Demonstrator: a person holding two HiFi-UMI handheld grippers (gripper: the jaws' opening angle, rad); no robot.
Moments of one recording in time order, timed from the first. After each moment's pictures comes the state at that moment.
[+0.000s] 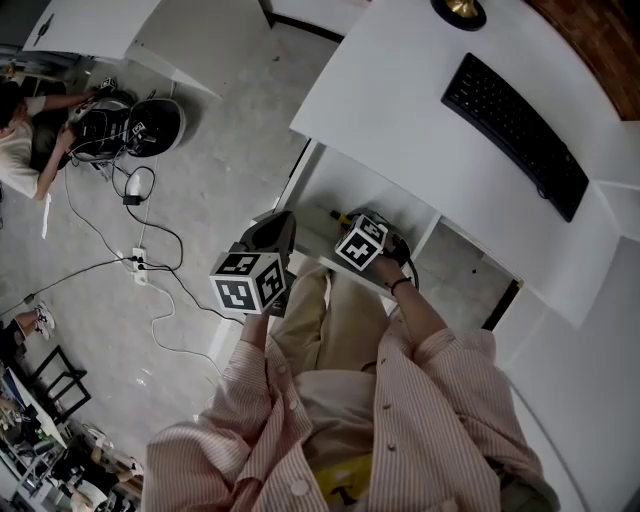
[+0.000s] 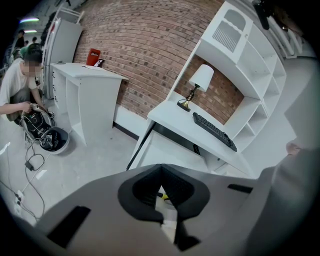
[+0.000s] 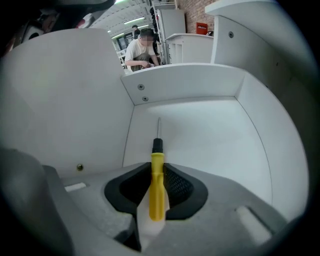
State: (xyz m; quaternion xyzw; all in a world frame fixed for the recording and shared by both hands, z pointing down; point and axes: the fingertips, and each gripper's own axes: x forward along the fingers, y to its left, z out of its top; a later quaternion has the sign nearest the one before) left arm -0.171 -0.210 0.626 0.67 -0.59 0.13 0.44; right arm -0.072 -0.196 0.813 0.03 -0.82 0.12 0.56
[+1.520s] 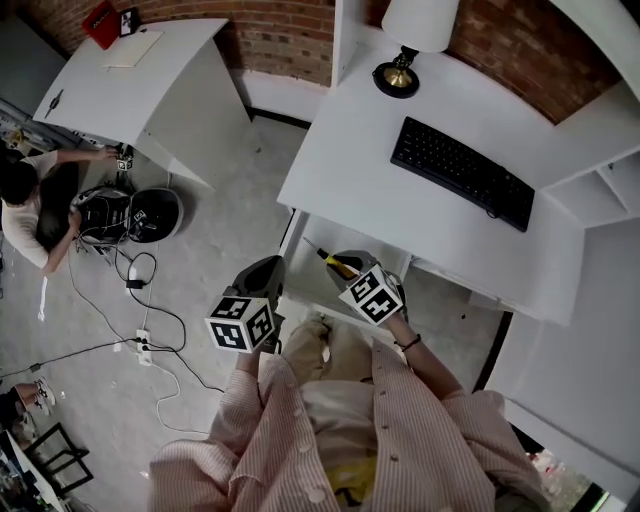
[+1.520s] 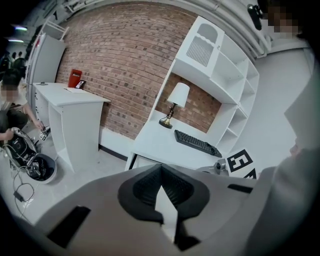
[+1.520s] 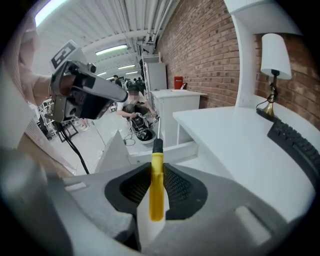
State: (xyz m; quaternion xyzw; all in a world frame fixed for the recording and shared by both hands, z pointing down) left arm -0.171 -0.228 0.541 0.75 -0.56 0.09 0.34; right arm -0.082 -0.237 0.626 0.15 -0.91 0.11 0.36
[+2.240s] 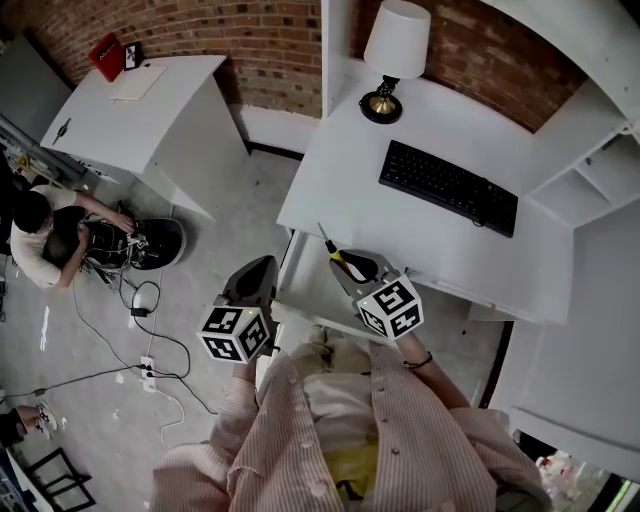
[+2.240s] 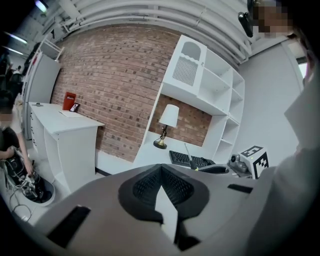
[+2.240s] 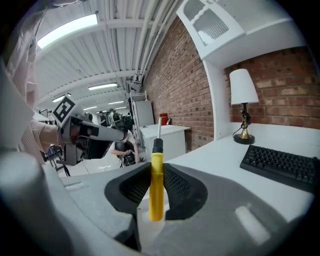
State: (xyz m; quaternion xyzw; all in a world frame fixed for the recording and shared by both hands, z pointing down) left arm -0.177 -0.237 0.458 0.78 -0.58 0.05 0.24; right arm -0.066 -0.257 0.497 0.25 -0.95 0.13 0.17
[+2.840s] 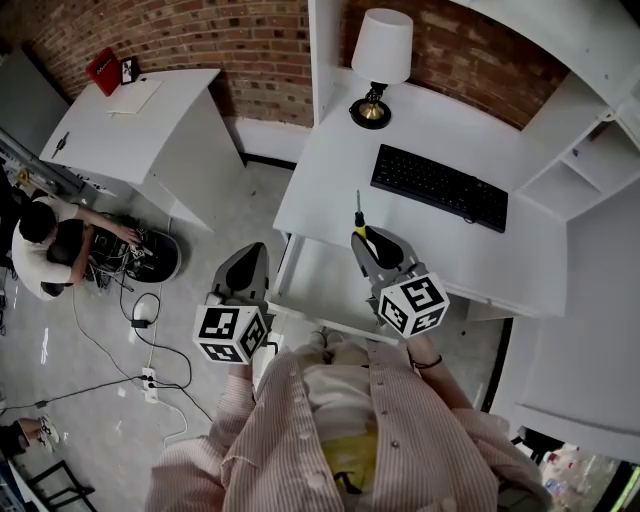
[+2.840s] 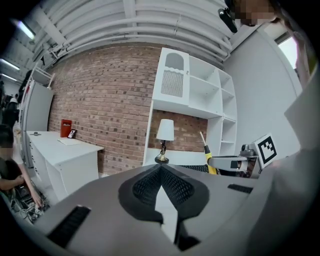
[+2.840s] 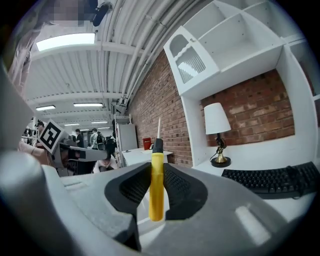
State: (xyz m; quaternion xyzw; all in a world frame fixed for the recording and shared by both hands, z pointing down) left arm -0.178 -0.243 0.395 0.79 -0.60 0.04 0.12; right arm -0.014 -0.285 0.409 0.36 -0.93 0.11 0.03
